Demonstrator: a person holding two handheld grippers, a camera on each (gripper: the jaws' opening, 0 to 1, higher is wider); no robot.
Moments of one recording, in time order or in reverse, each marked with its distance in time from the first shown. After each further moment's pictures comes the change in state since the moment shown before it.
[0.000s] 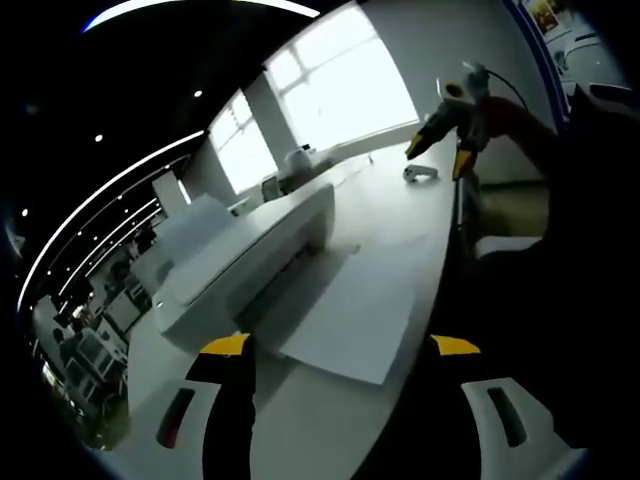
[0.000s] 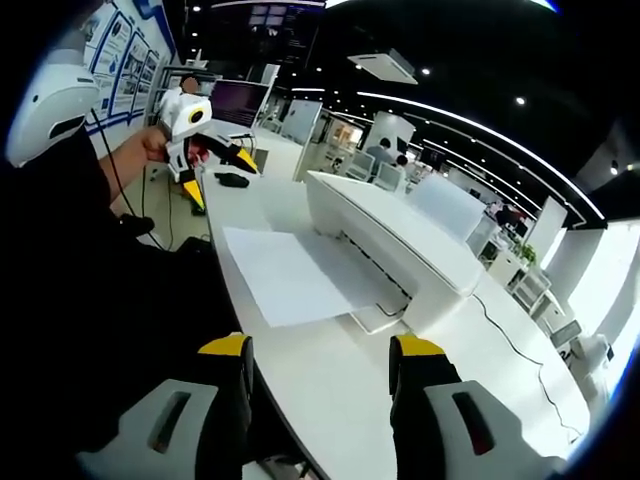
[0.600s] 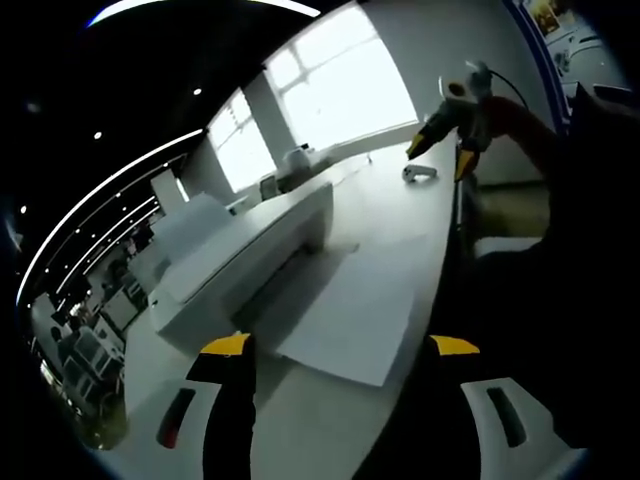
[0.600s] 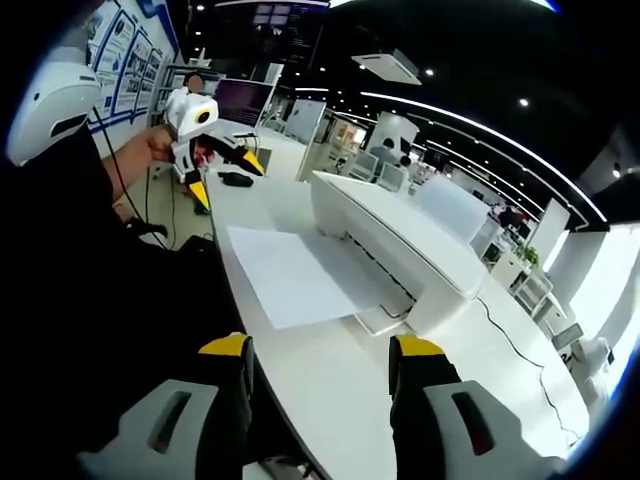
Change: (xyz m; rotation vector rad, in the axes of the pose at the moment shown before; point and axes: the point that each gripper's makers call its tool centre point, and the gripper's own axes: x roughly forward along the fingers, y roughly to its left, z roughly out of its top) left arm 0.004 -0.001 -0.002 -0.005 0.006 -0.014; right arm 0.003 0.006 0.003 -0.014 0.004 0.016
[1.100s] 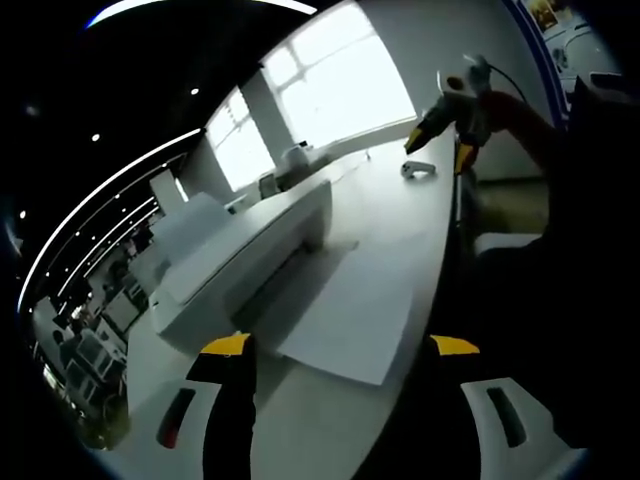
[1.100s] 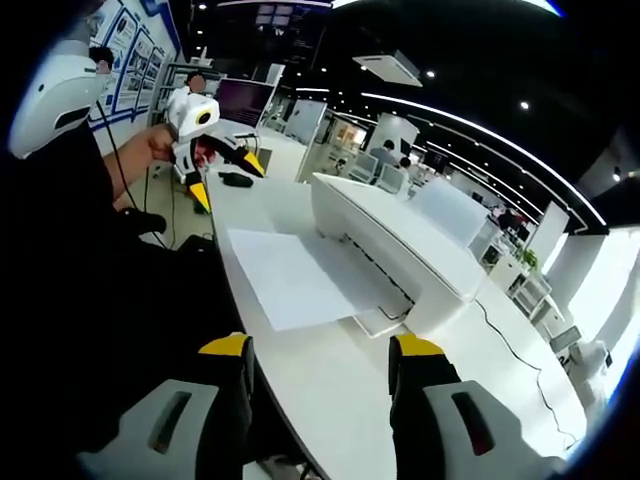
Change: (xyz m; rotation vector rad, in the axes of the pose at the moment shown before) left arm 0.001 -0.002 0.002 0.014 0.010 0.004; right arm -0.005 -0.003 0.001 -0.007 -0.003 -0.009
